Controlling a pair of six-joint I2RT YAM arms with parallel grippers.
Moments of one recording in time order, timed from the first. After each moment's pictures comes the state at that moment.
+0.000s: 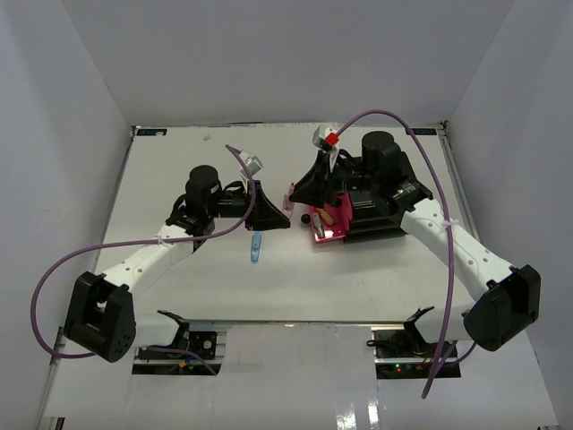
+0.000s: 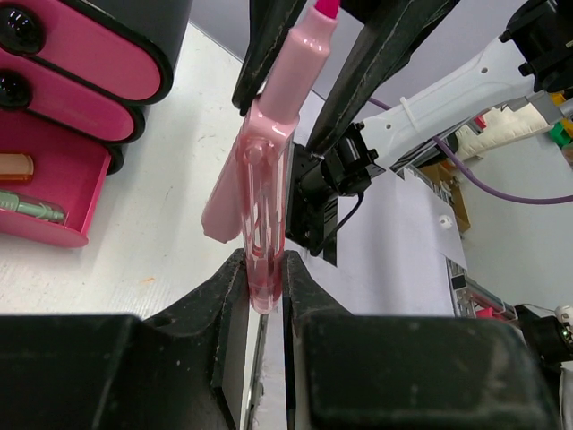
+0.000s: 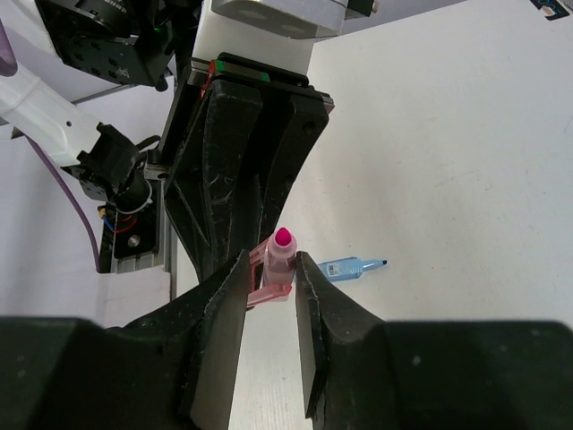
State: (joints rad) left arm -0.45 1.28 0.83 0.31 1.08 -0.51; right arm 0.58 1.33 1.23 -0.12 -0.89 0.00
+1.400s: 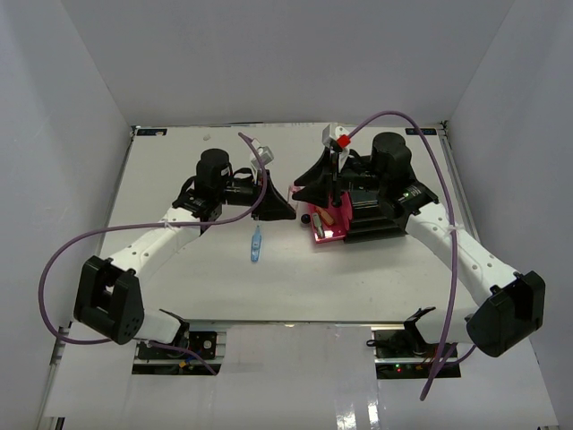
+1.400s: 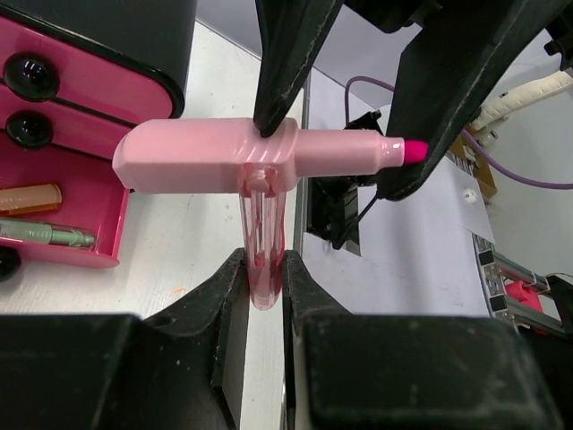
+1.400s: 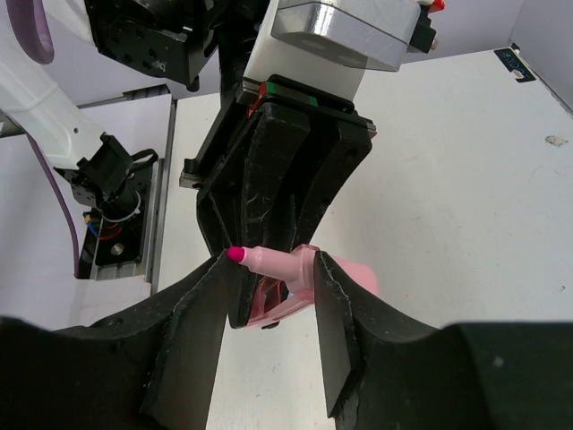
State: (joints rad) left arm -0.46 1.39 1.02 0.12 1.10 -0.33; right arm 0.56 1.30 1.18 0.01 -0.95 -0.01
